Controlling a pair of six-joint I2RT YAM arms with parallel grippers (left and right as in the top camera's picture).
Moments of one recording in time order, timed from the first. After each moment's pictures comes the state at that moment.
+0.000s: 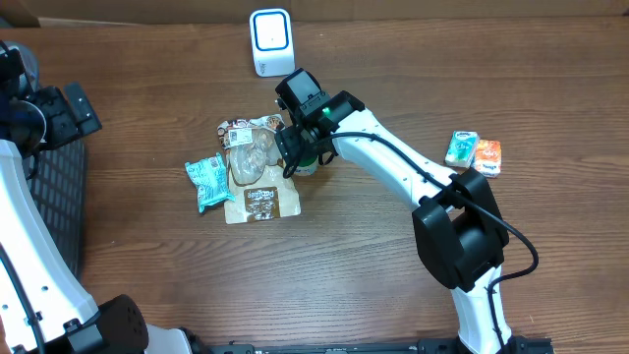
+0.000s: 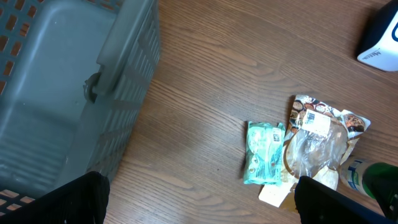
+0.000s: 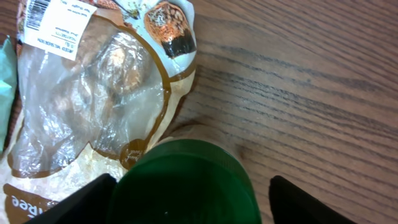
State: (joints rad) left arm 0.43 1.65 2.06 -1.50 0.04 -0.07; right arm 0.65 2.17 1.80 -0.82 0.00 0.20
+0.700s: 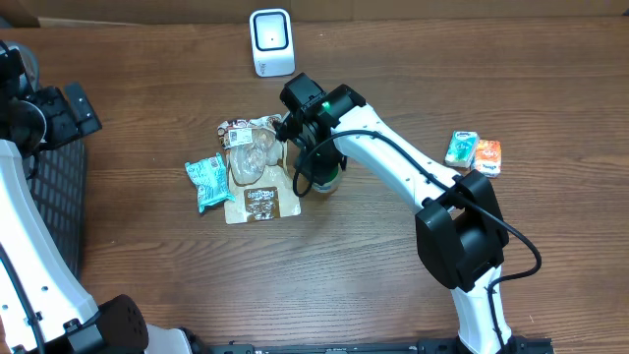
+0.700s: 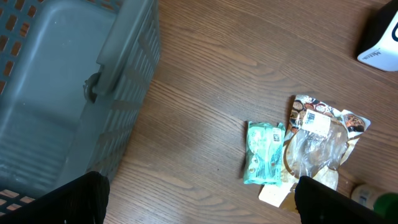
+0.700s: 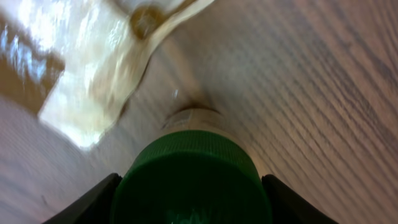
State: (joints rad) left arm 0.43 1.65 2.06 -1.50 0.04 -0.07; right arm 0.65 2.17 1.86 -1.14 0.00 -0.35
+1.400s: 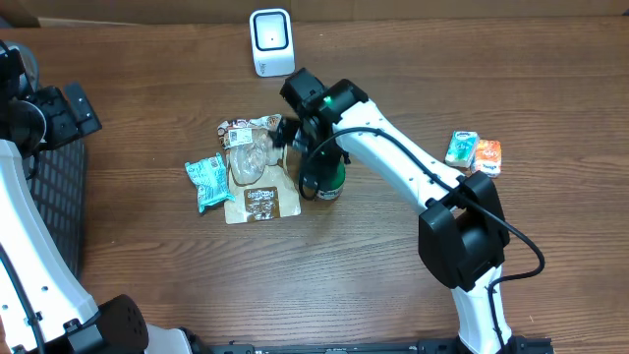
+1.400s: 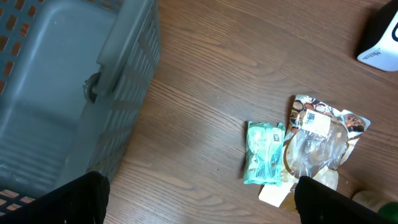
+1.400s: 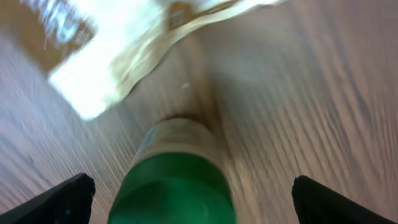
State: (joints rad) left arm 0.43 1.65 2.06 -1.50 0.04 -0.07; right arm 0.64 2.17 1.92 -1.18 -0.02 -0.50
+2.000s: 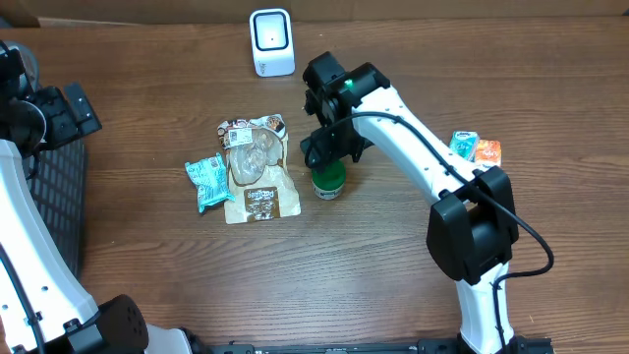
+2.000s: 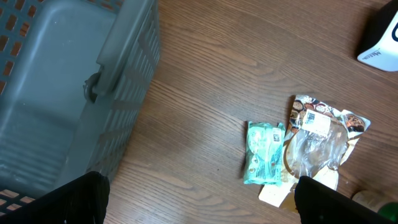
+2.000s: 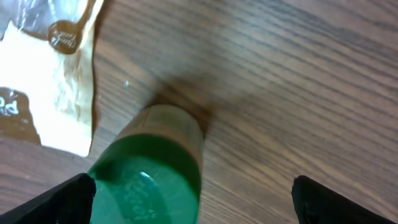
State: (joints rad) left arm 0.43 1.65 2.06 -1.50 0.04 -0.07; right arm 0.57 2.17 1.94 -1.25 -0.02 0.03
